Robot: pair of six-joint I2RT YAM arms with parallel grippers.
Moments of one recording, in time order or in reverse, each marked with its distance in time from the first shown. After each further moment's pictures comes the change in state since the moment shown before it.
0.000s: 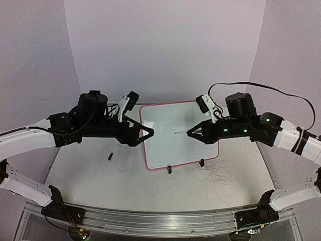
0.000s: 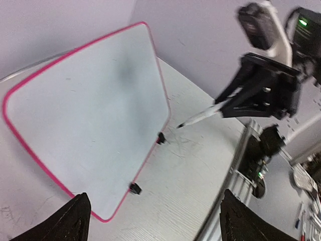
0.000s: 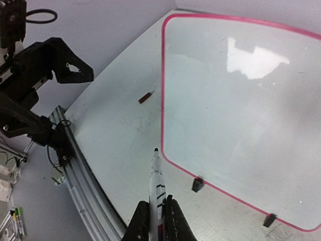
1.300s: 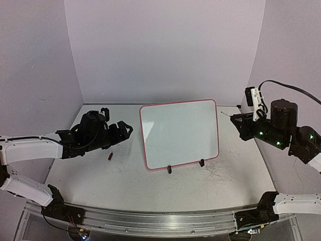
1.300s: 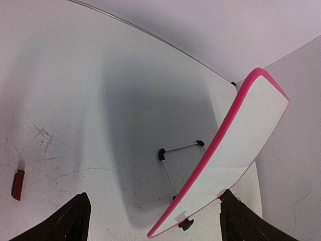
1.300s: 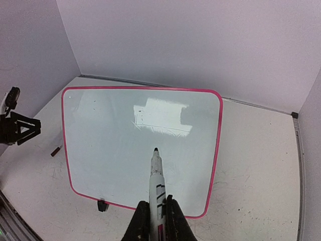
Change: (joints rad) left arm 0.153 0.003 -0.316 0.226 -0.393 -0.592; right arm 0.000 -0.431 -0.083 -0.156 0.609 -0.085
